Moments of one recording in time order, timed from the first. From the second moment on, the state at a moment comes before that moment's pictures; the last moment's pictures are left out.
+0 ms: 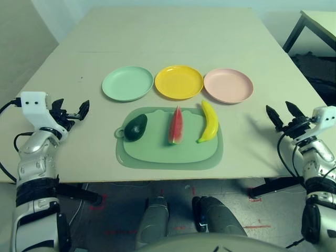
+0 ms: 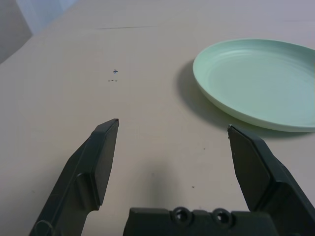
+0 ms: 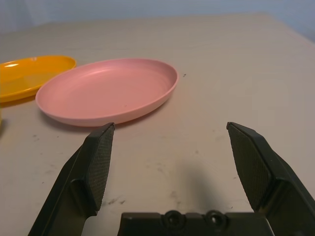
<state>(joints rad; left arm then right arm) -0.31 0.68 0.43 0.48 -0.31 0.06 -0.47 -0.39 -0.46 -0.40 0.77 0.41 -0.34 0.82</state>
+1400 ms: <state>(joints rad) -0.22 0.95 0.28 0.03 -0.68 0.33 -1.46 -0.91 -0.84 0.24 0.37 0.08 -0.39 1.51</state>
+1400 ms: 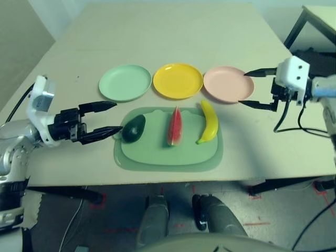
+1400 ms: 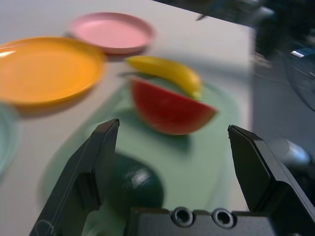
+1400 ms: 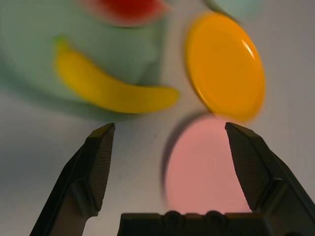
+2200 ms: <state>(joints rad) -0.18 0.92 0.20 -0.05 -0.60 0.24 -1.44 -1.25 -0.61 0.66 0.82 -0.30 -1.00 1.52</state>
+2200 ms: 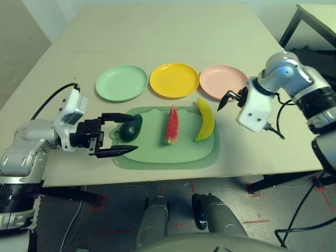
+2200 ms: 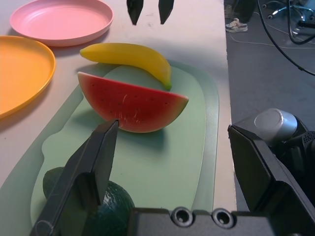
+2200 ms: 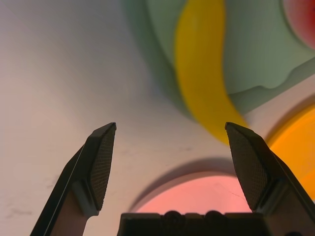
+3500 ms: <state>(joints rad) -0.14 0.91 0.23 -0.13 -0.62 0.26 -1.36 -1.29 -0.44 0.77 0.99 -0.55 -1.06 1.34</state>
